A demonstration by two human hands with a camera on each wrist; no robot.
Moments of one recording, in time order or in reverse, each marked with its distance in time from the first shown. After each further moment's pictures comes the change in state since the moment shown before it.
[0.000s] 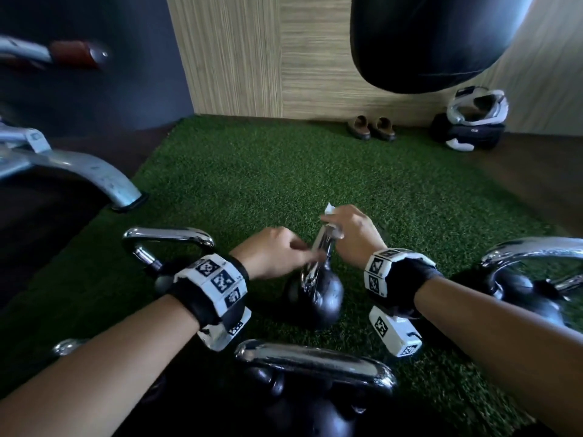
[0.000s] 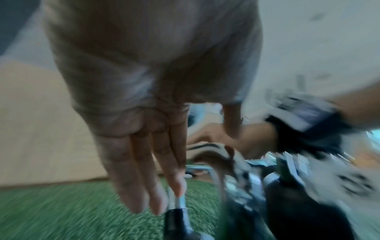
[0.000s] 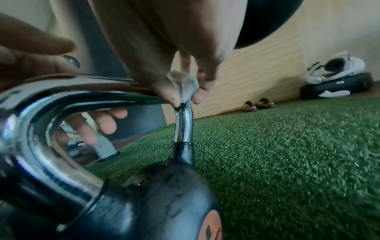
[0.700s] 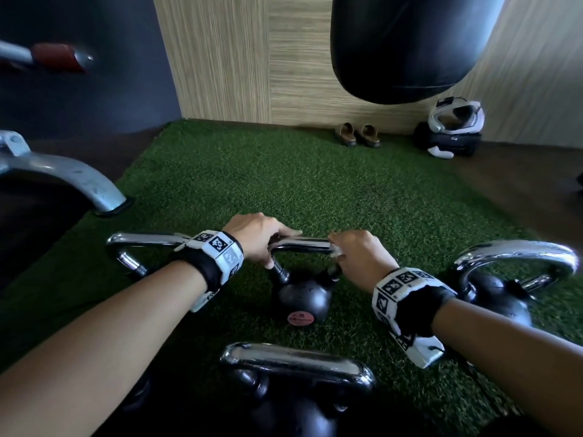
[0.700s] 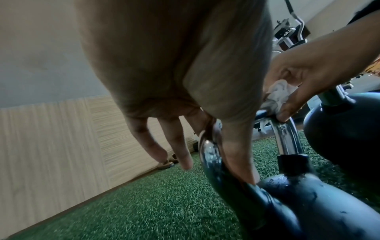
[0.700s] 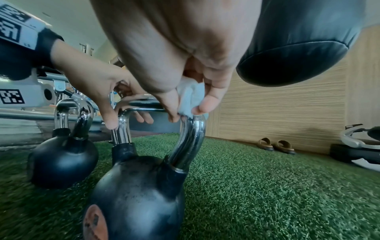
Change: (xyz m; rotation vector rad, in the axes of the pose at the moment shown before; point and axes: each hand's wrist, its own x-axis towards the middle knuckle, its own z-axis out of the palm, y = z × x) left_hand 0.015 0.004 -0.030 0.440 0.022 0.009; right_hand -0.046 -0.008 -0.043 -0.209 -0.190 0.074
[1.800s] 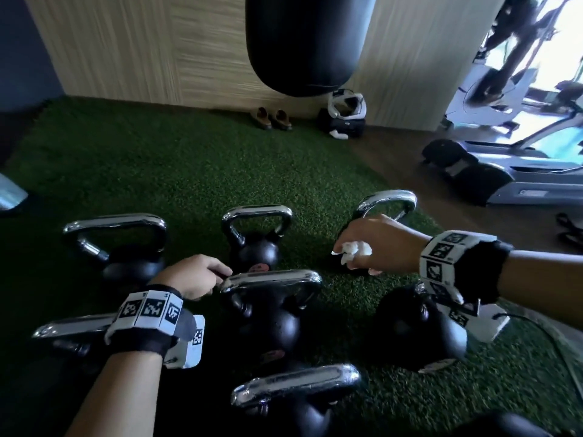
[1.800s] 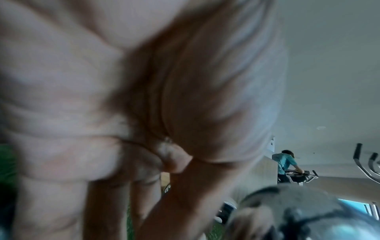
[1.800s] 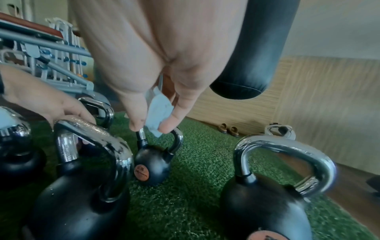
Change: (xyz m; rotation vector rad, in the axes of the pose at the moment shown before) left_hand -0.128 -0.020 0.064 -0.785 -0.304 -0.124; right_hand -0.194 -0.063 -0.128 -0.119 -0.199 0.047
